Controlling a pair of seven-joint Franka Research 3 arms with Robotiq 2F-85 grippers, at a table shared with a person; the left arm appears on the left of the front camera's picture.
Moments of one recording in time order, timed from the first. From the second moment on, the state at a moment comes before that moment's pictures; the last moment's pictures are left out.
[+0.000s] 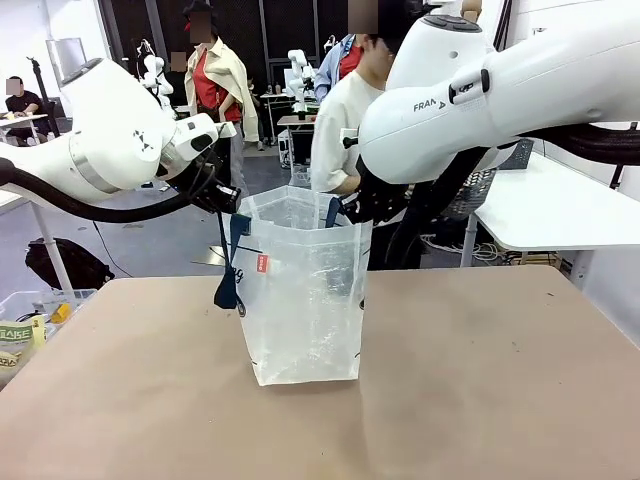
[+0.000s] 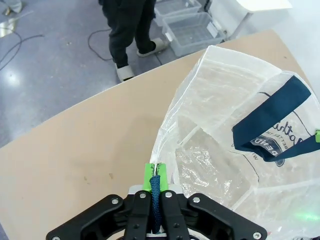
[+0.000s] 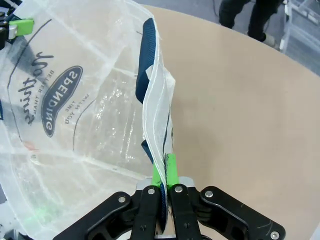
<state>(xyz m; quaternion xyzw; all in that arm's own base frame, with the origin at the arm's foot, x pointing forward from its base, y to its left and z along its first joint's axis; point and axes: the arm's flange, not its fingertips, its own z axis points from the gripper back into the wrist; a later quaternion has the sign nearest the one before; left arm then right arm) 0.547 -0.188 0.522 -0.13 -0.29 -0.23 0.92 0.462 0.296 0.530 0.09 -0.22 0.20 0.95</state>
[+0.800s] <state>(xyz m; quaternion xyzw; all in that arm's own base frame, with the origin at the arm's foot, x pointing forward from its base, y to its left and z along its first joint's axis) 0.546 -0.187 0.524 -0.13 -0.30 -0.23 0.92 0.462 0.296 0.530 0.09 -0.22 0.20 0.95</state>
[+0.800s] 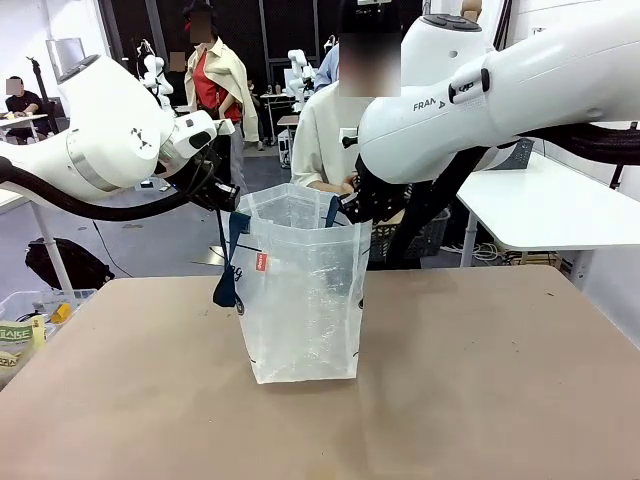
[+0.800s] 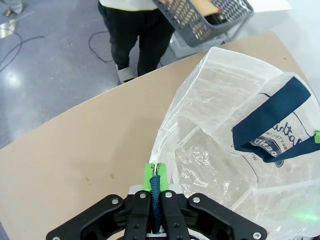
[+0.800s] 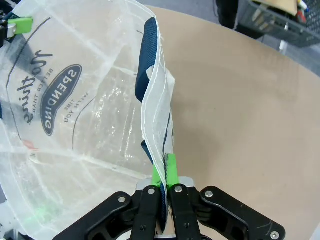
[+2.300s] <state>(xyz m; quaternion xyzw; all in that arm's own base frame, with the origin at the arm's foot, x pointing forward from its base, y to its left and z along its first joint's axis) 0.546 -0.187 0.524 -0.13 -0.30 -0.23 0.92 0.462 0.296 0.530 0.09 -0.22 0.20 0.95</state>
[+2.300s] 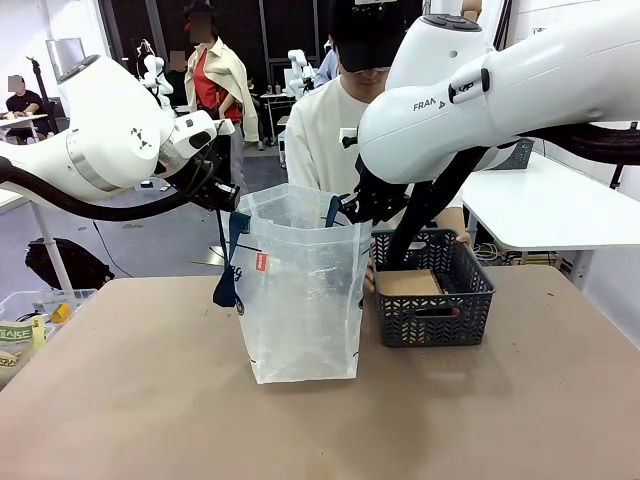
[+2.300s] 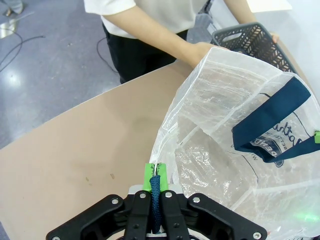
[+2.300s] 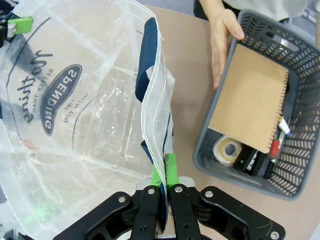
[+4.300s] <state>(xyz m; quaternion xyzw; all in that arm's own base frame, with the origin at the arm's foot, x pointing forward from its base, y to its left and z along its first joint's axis) 0.546 -0.187 0.524 -0.13 -0.30 -0.23 0.92 0.462 0.296 0.530 0.09 -0.22 0.20 0.95</state>
